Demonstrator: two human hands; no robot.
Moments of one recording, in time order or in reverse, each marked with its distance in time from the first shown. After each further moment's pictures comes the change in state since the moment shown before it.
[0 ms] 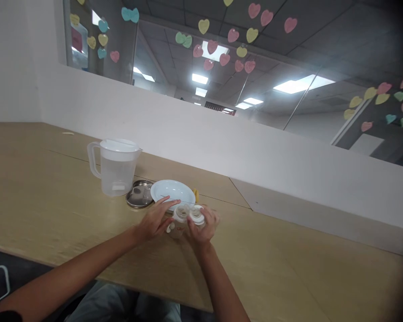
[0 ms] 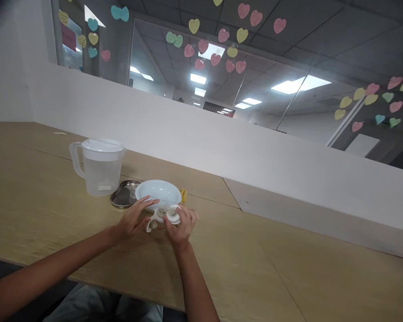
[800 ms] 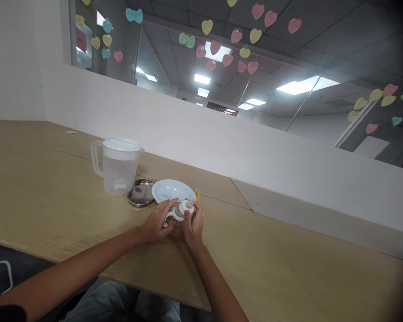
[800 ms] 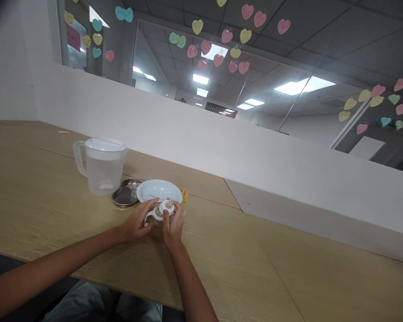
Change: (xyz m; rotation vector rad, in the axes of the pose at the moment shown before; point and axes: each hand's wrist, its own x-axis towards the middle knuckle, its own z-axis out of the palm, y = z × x) left_hand -0.018 -0.007 0.018 -0.042 -0.181 -0.243; right_hand -0.017 -0.009 0.017 0.318 -0.319 0.587
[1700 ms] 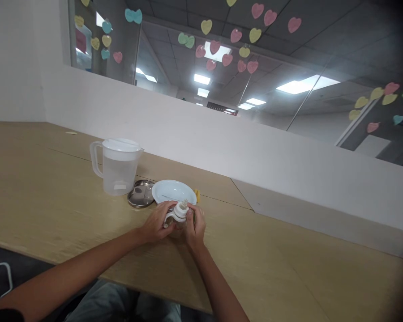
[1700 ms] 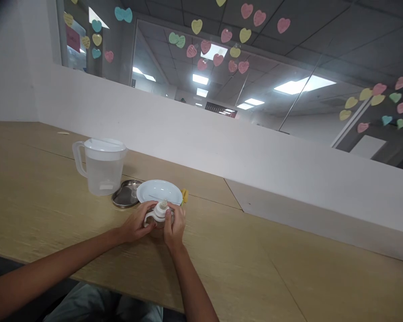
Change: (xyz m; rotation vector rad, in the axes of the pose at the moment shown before) left_hand 0.000 0.002 -0.002 -0.093 -0.020 -0.100; right_hand 0.004 -0.009 -0.007 0.083 -0.035 -0.051
